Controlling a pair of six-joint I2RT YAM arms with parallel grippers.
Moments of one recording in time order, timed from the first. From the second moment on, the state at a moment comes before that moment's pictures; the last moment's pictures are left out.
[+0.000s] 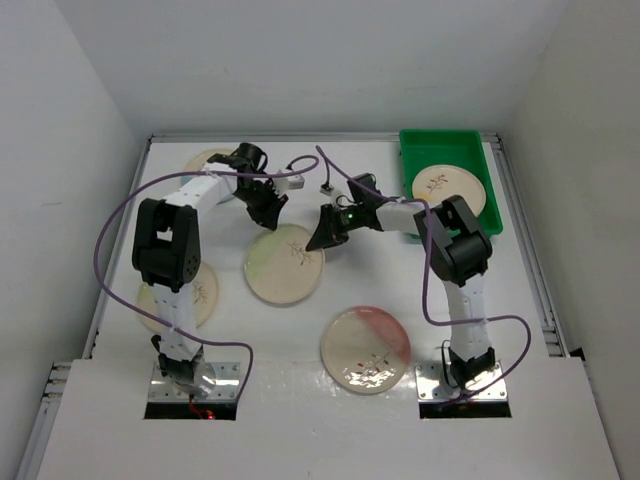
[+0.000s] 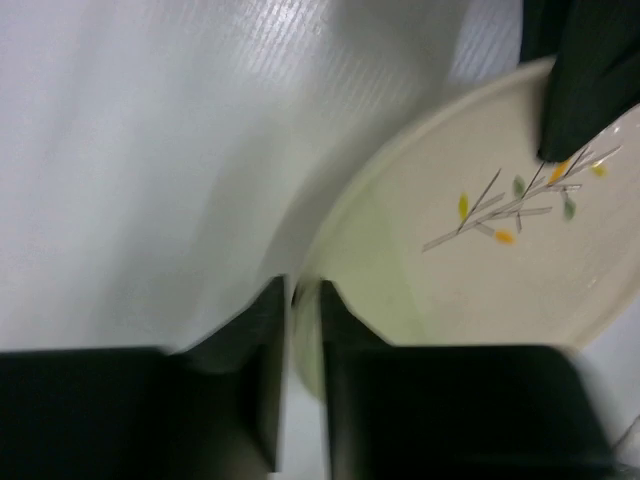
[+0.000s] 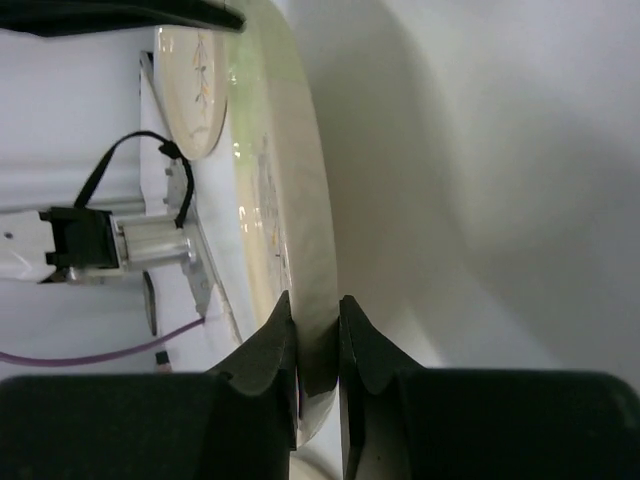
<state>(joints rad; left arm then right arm) -0.24 1.99 1.58 -0.85 0.50 0.70 0.46 2.17 1.29 0.01 -0.94 0.44</state>
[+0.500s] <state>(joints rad) 0.22 1.98 1.67 -1.03 0.41 0.81 -0.23 1.65 0.94 0.33 -0.62 0.88</state>
